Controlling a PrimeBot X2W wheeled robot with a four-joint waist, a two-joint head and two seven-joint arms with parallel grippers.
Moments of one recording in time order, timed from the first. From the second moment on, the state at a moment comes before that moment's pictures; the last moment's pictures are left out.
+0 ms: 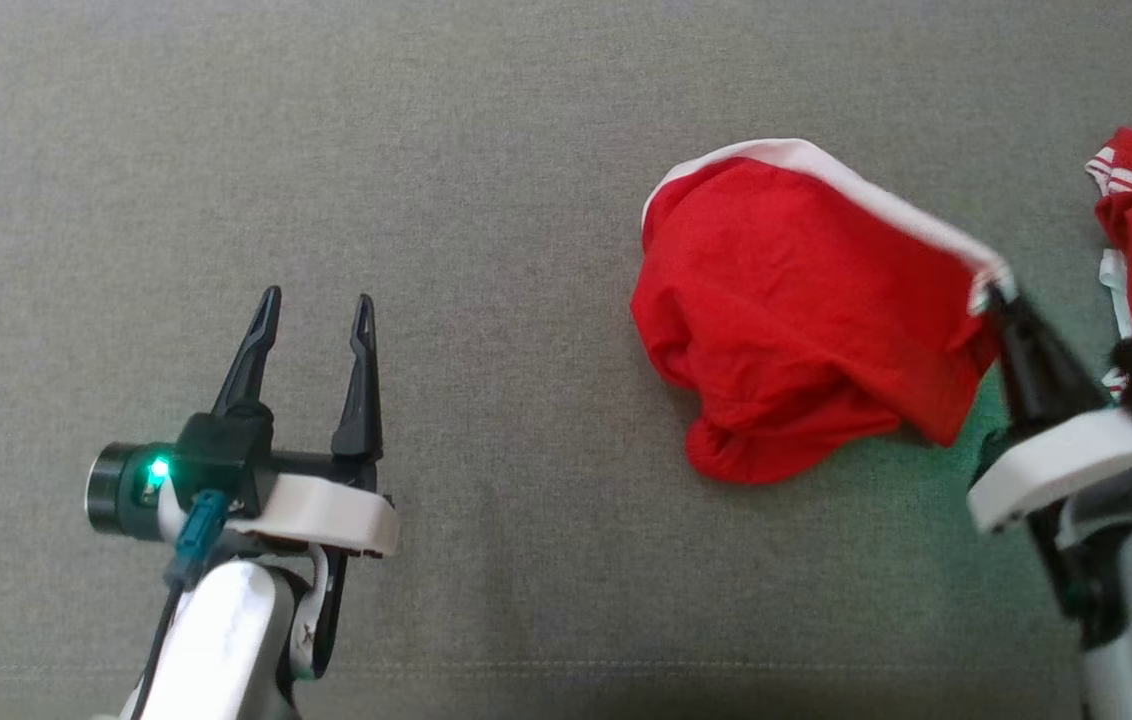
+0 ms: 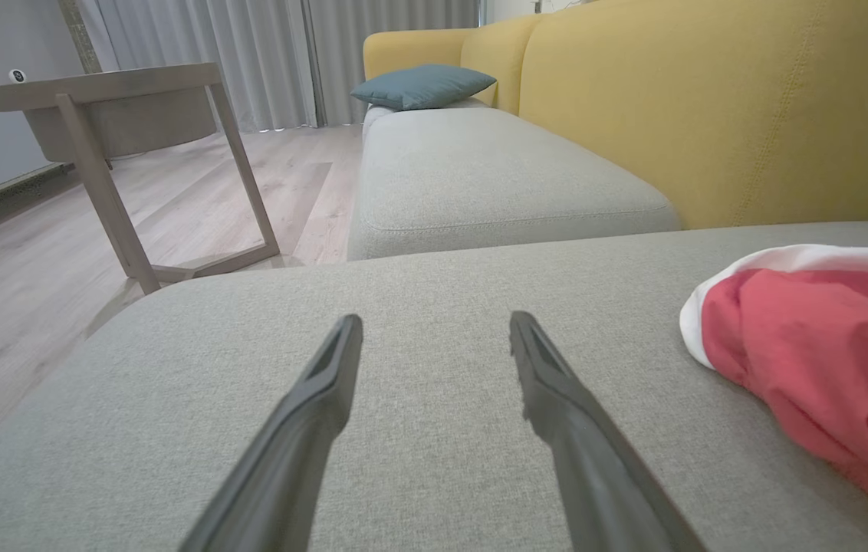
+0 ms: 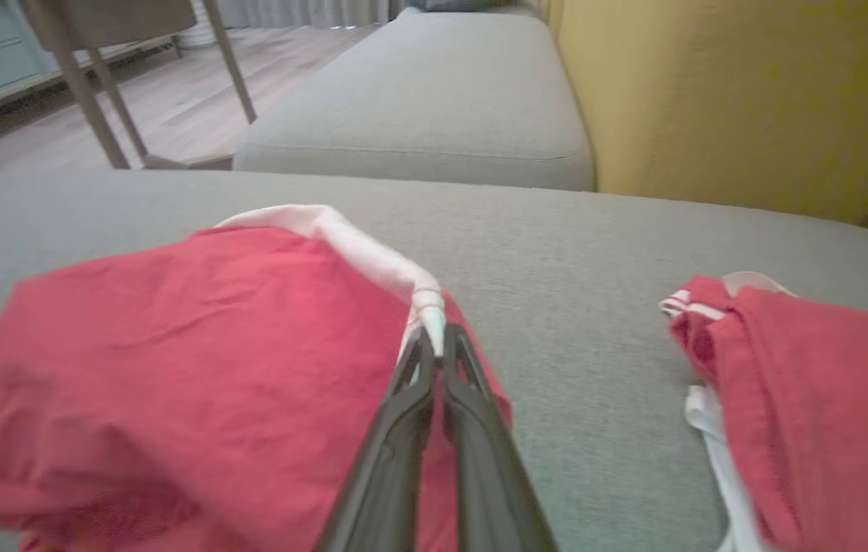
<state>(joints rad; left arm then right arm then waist) -0.19 0.18 -0.37 0.09 -0.18 0.22 -0.25 -0.13 -0.17 0.01 0.00 0.15 0.12 0.17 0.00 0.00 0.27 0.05</state>
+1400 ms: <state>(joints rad) -0.17 0.18 -0.36 0.10 -0.18 0.21 -0.25 -0.02 -0.08 0.01 -0.10 0.17 0.12 -0.04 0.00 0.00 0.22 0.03</state>
